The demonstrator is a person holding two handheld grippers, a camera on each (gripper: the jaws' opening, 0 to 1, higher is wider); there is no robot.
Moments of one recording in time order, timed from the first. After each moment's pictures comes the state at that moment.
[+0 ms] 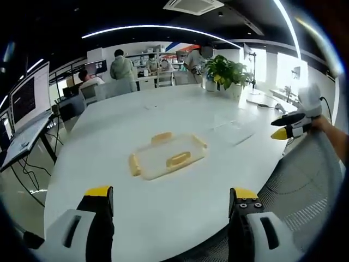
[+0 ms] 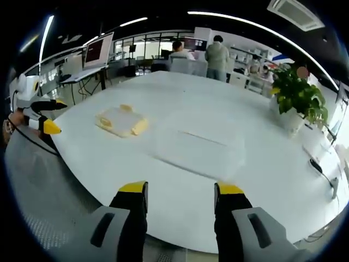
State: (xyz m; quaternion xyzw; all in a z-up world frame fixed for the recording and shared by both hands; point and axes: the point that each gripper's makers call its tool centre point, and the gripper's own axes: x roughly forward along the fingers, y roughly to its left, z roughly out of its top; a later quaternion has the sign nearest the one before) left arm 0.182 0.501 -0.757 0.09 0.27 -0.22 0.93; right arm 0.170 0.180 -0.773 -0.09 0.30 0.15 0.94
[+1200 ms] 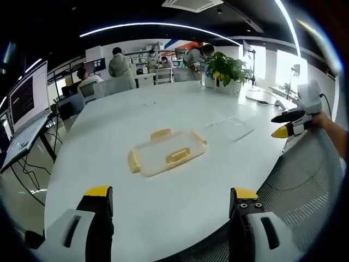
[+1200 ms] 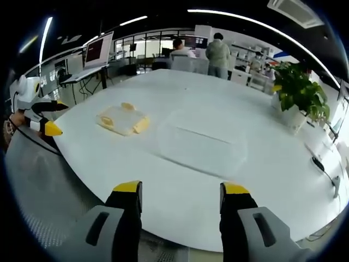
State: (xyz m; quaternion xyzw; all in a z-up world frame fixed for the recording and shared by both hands) left arm 0.181 0.502 -0.763 0.10 0.28 -0.22 0.93; right arm 0.168 0.183 -0.776 -0.09 0.32 0.16 0.93
